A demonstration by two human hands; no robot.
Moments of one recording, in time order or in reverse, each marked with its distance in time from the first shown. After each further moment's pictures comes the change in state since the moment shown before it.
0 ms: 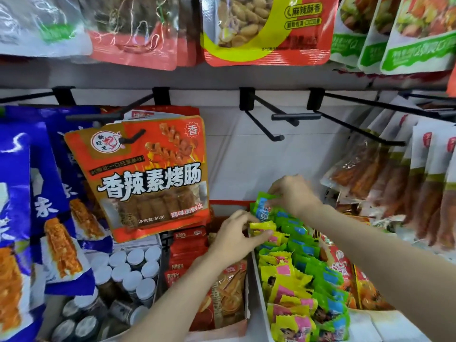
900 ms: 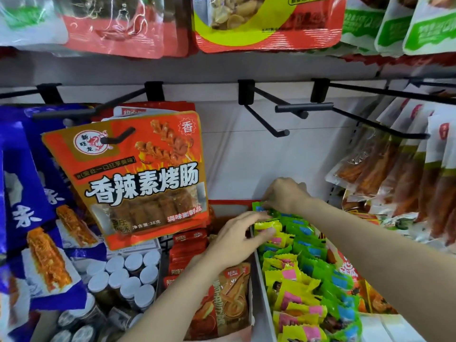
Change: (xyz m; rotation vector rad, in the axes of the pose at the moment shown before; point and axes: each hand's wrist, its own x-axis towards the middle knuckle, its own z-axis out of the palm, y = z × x) left_hand 0.006 -0.001 -0.010 0.105 -0.154 0.060; right_hand 0.027 -0.004 0.024 -0.121 -0.111 0.079
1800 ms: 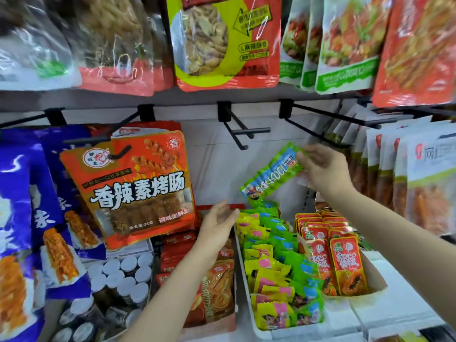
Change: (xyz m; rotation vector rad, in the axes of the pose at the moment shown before) left_hand -0.008 0.052 -0.009 -0.638 0.325 -0.424; right_hand -0.081 0.056 -0.087 1.155 0.618 -0.043
